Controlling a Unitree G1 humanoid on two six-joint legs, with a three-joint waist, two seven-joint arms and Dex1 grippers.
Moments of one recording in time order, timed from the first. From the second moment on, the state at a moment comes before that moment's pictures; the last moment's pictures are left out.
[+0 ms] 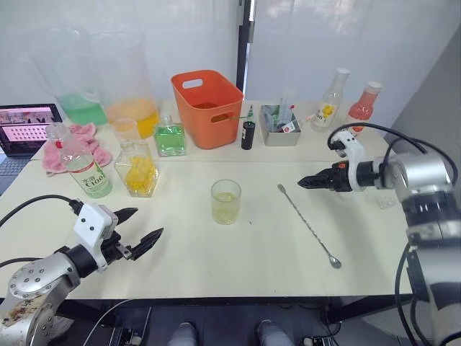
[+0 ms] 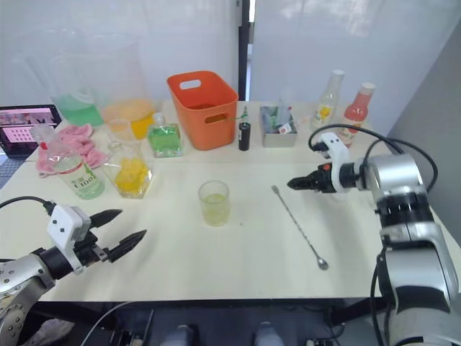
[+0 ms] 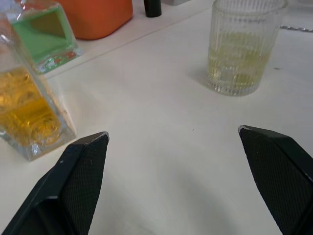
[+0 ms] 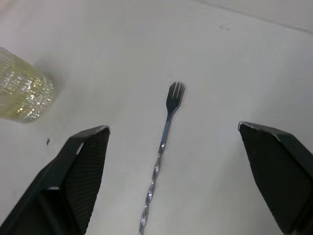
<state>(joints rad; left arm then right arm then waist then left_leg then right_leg) 0.17 0.70 0.40 -0.44 -0.49 0.42 -0.70 -0.87 -0.74 -0.02 0.39 0.31 0.85 0.96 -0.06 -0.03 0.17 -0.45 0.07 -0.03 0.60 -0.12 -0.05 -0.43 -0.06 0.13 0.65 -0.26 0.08</state>
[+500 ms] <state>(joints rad) 0.17 0.71 0.44 -0.19 -0.36 0.23 -0.70 -0.31 -0.74 -0.33 0.16 0.41 0.32 1.07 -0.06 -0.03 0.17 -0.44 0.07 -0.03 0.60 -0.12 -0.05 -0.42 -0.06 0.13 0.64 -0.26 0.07</state>
